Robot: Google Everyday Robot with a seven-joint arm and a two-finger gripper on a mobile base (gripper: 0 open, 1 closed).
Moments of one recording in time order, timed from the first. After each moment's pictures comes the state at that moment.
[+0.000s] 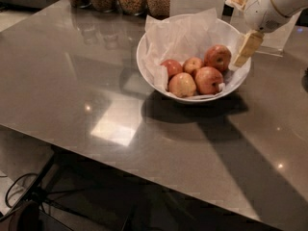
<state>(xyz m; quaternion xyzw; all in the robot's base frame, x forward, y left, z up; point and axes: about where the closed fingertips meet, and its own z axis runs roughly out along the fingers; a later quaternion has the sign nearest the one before) 0.662 -0.215 0.954 -0.68 0.64 -0.04 0.34</state>
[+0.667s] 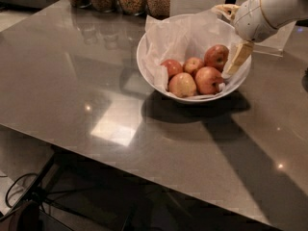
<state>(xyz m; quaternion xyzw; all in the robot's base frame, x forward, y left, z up) 0.656 -0.189 0.935 -0.73 0.58 -0.01 0.37</state>
